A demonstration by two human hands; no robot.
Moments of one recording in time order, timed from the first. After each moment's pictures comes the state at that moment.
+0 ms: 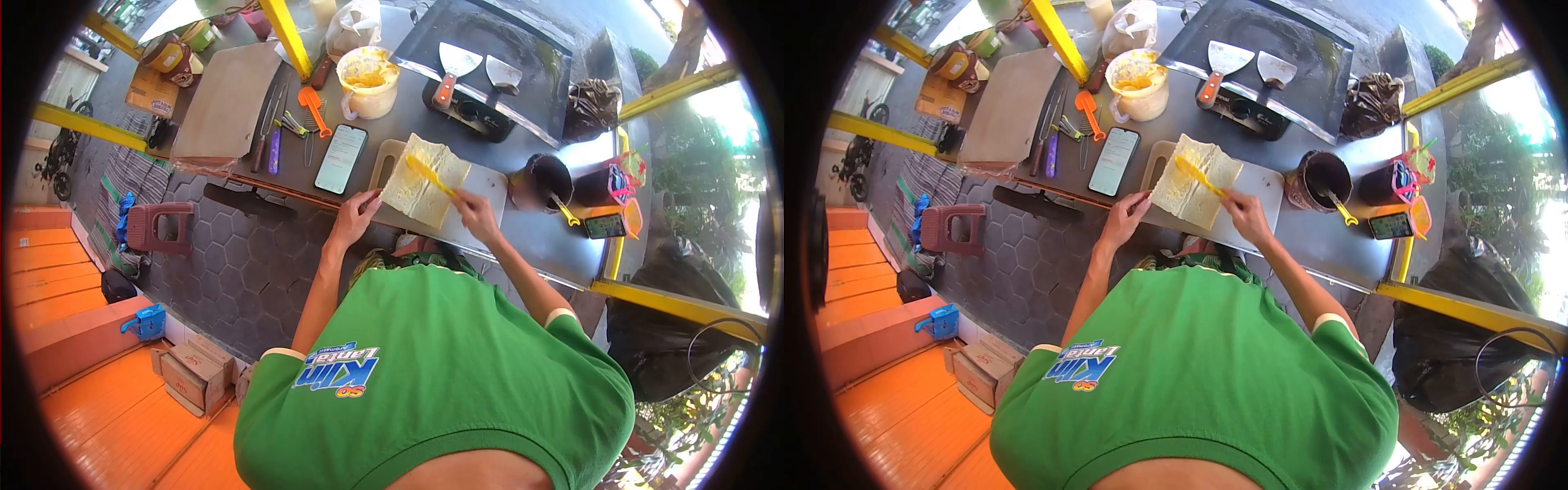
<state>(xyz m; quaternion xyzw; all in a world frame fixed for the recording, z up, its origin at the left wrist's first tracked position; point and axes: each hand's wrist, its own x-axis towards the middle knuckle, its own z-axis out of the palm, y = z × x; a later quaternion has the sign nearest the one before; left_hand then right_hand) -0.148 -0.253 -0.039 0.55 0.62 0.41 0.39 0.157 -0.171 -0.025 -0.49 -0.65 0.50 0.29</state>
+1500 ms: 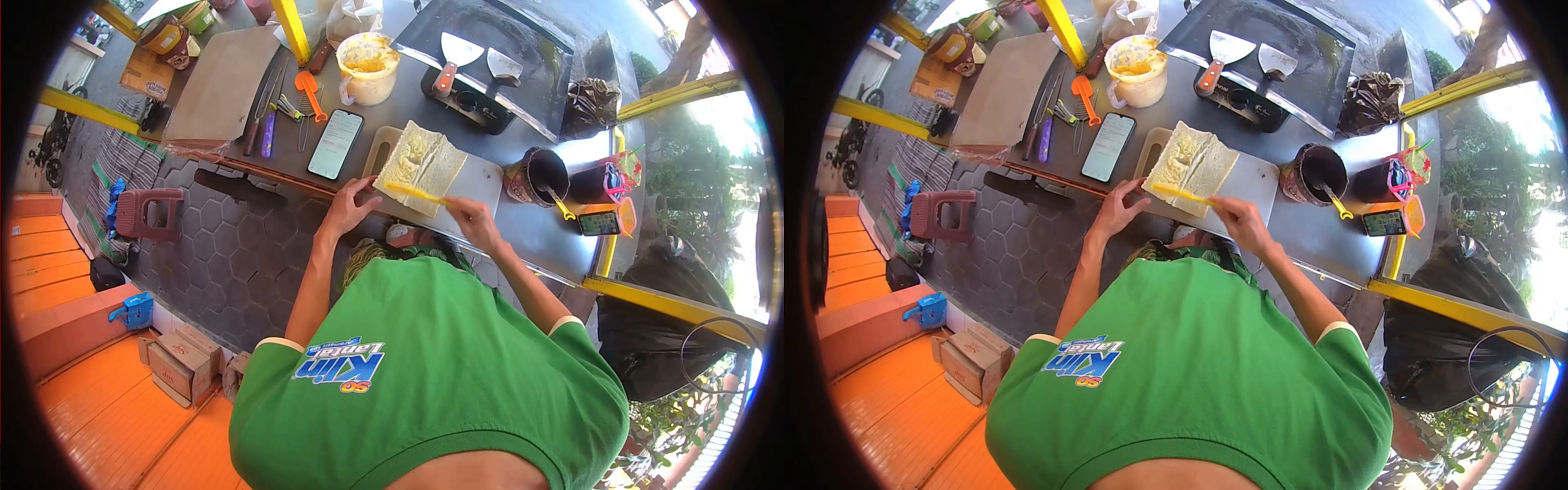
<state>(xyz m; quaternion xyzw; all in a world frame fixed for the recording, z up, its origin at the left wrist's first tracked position) -0.147 -0.261 -0.023 0.59 0.62 0.34 0.40 0.162 -0.207 0.017 -0.36 -0.79 0.42 0.26</state>
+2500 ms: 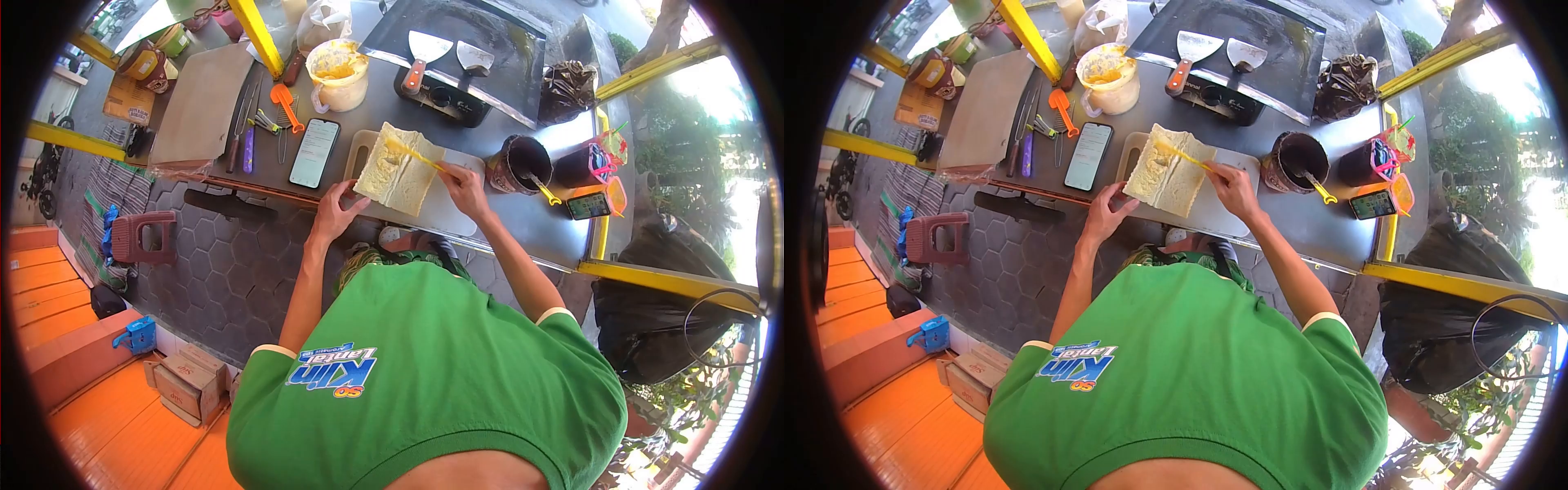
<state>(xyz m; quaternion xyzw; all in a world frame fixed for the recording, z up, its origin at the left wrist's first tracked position) -0.134 -0.256 -0.023 0.57 0.64 0.35 0.36 0.171 -0.152 -0.015 -0.44 -0.76 0.36 0.32</state>
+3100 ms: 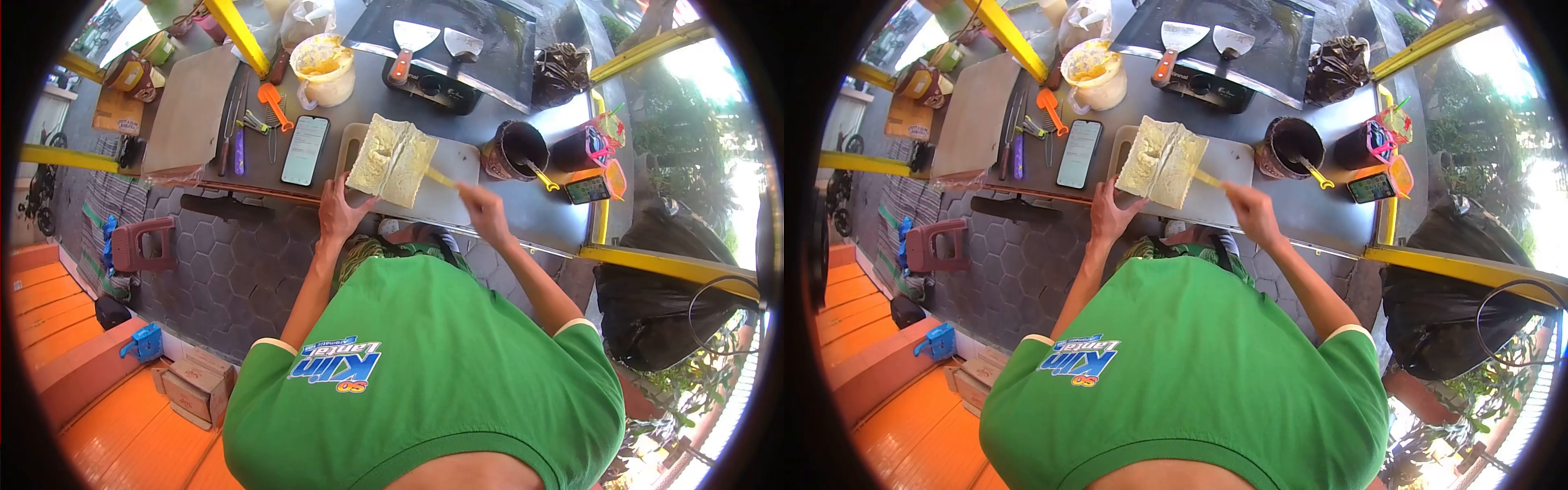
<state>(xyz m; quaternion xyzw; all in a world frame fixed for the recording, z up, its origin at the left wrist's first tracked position) -0.102 -0.259 -0.033 0.61 0.70 0.32 0.18 0.219 -0.215 0.007 -0.45 -0.79 0.29 0.31</state>
